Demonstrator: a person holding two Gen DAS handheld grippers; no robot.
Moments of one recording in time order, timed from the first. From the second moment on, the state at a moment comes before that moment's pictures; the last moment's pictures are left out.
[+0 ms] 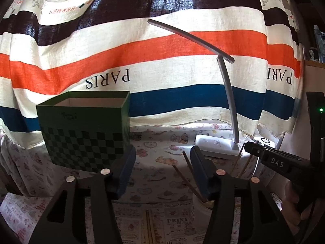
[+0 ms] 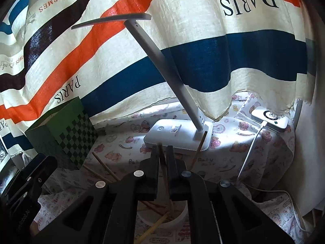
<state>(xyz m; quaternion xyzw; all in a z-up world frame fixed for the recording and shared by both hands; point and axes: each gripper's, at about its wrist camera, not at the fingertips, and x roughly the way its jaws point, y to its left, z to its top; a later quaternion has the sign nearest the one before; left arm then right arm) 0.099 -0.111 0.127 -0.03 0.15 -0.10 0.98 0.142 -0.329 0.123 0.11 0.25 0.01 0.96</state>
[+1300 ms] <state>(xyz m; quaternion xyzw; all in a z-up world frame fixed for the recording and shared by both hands) -0.034 0.001 0.089 -0.03 0.09 -0.02 1.00 -0.020 -0.276 0.104 0.06 0.17 0.01 0.98</state>
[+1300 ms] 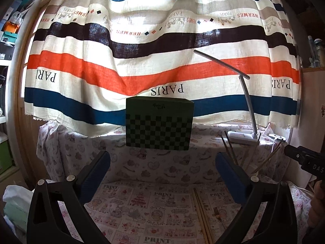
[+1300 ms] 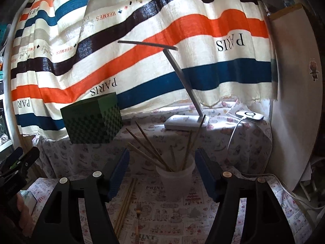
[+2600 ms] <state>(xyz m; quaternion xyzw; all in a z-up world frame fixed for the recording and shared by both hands) 0.053 -0.079 -0.041 -0.04 0.48 -0.14 0.86 0.021 -0.292 0.021 0.10 0.32 -0.01 0.94</state>
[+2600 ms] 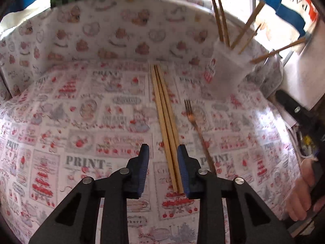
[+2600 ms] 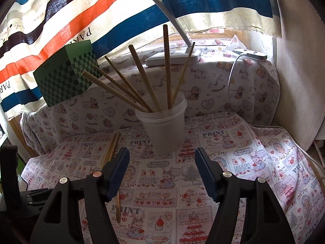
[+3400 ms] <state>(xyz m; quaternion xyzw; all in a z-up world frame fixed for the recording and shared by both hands) 0.053 -0.092 -0.055 0.00 0.49 -0.11 0.86 0.020 -0.296 0.022 0.11 0.32 -0.01 0.94</state>
